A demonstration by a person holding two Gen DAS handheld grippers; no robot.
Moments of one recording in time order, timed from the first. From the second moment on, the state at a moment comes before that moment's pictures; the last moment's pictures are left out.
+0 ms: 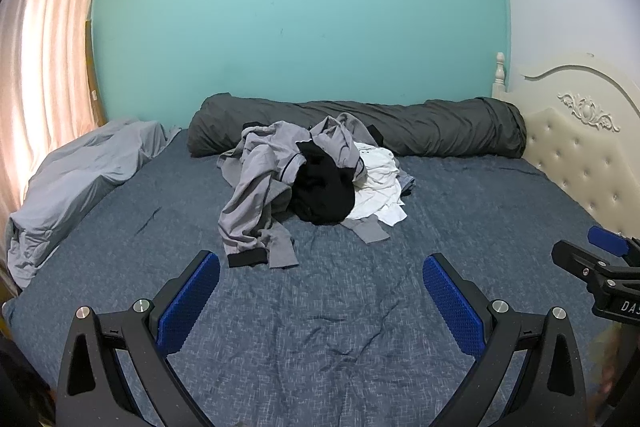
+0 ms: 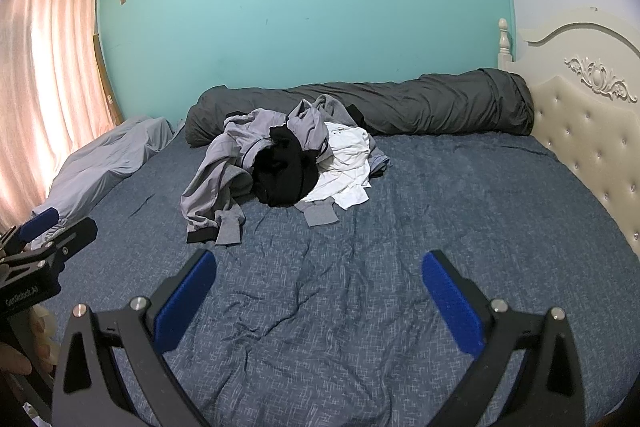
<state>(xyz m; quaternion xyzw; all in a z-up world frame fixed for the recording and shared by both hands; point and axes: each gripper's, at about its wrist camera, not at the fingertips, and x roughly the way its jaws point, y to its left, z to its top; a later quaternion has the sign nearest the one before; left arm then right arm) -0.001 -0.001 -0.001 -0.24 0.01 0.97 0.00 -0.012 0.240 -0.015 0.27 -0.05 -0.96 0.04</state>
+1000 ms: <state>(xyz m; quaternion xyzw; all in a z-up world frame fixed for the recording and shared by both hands) -0.007 -0.001 -0.003 -0.24 0.00 0.97 0.01 -0.015 0.245 -0.018 0.27 -0.06 -0.96 0.04</state>
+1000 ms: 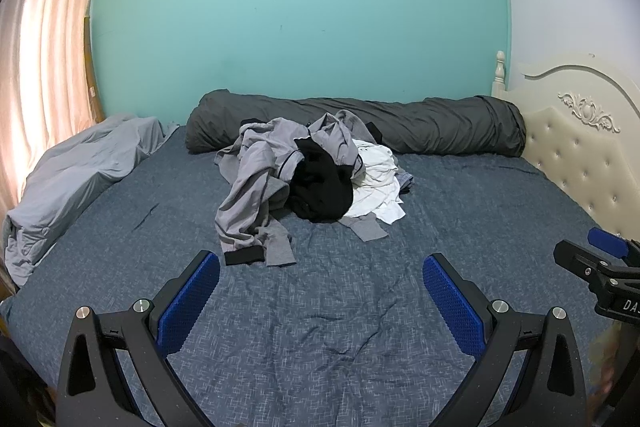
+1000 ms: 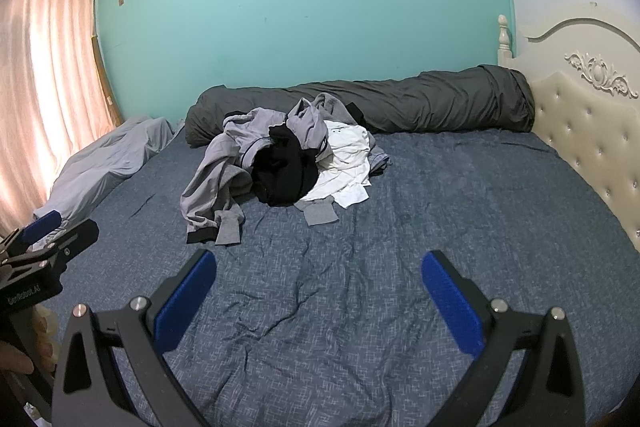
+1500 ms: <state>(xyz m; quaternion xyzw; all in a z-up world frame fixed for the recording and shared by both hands) -0.009 -0.002 -0.004 -0.24 0.00 0.97 0.01 -0.016 0.247 -0.019 0.27 -0.06 -0.96 0.04</state>
